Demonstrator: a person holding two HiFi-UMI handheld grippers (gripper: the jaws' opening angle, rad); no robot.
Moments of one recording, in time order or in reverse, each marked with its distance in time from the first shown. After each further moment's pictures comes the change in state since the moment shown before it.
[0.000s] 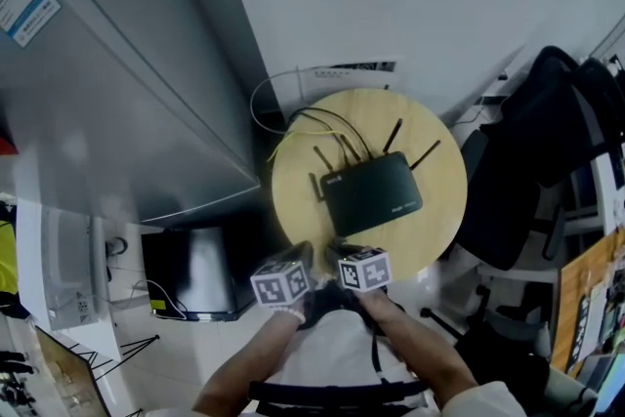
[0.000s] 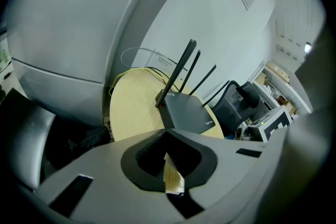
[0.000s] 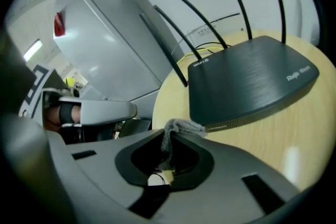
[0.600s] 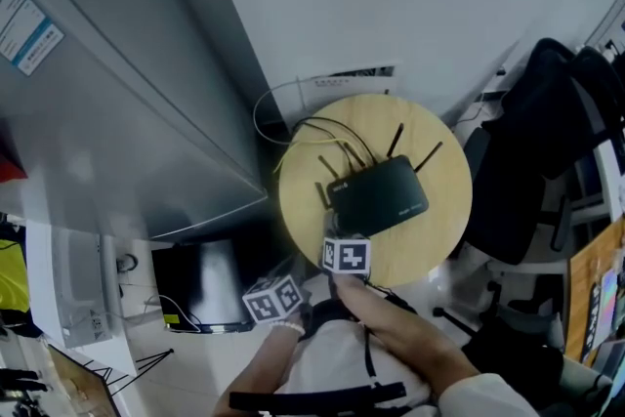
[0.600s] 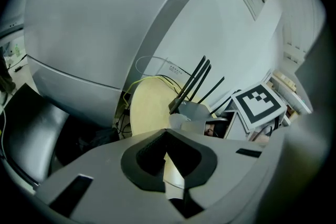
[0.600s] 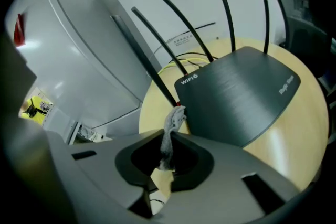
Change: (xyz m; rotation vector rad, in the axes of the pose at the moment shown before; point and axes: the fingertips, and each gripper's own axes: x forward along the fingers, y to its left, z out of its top) left arm -0.032 0.035 0.011 -0.081 -0.060 0.050; right arm 0.026 -0.006 0.059 0.203 -0.087 -0.275
